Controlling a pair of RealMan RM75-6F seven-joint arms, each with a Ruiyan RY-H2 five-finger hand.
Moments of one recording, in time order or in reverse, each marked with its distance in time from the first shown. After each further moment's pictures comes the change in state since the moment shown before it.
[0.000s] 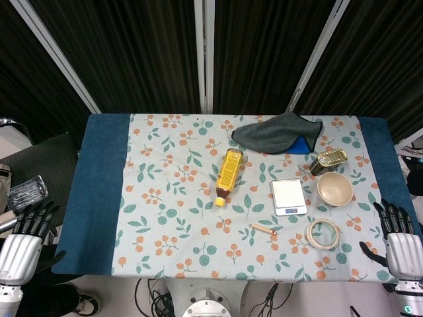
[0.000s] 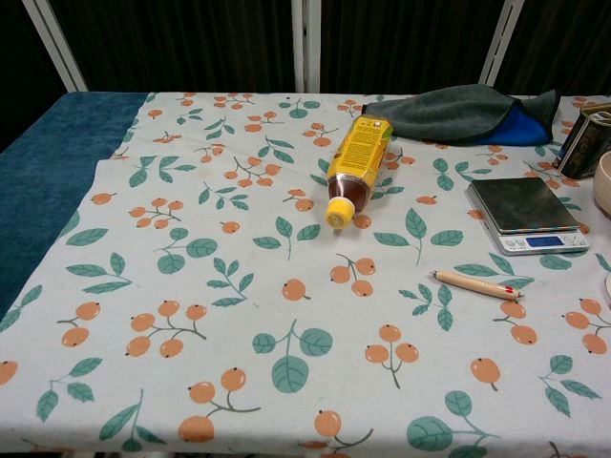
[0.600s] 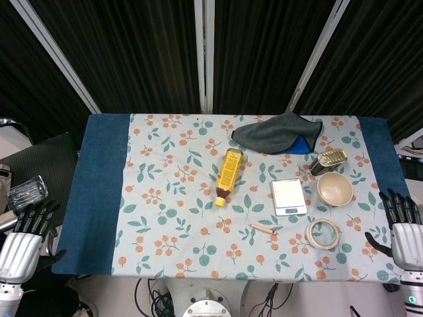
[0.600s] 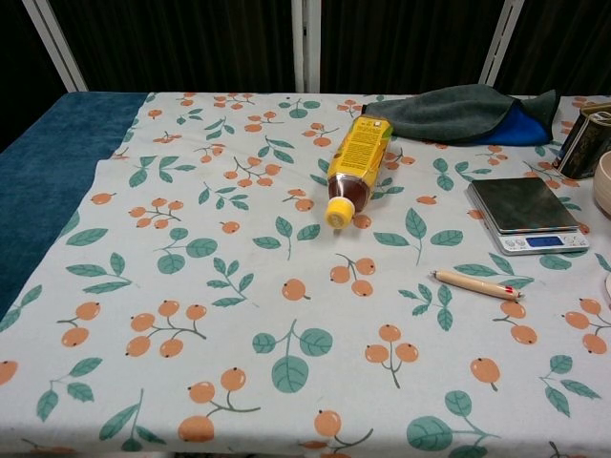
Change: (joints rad) left arm -0.011 0.004 -0.002 -0.001 -0.003 -0.016 -0.003; right arm 0.050 0.054 0.059 -0.036 0.035 -0.039 -0.048
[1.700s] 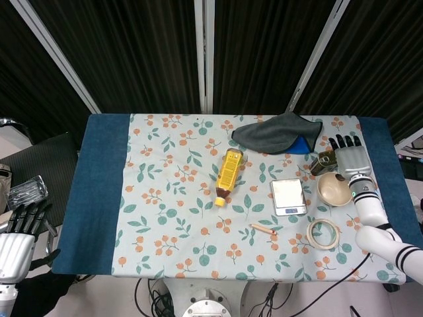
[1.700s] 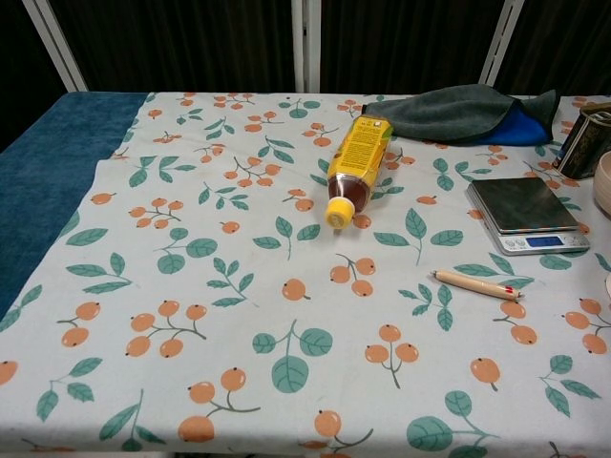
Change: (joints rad) left arm 0.013 -0.001 -0.007 0.029 -0.038 0.013 -0.032; right arm 0.670 -0.103 0.120 0.249 0.754 -0.838 -0.686
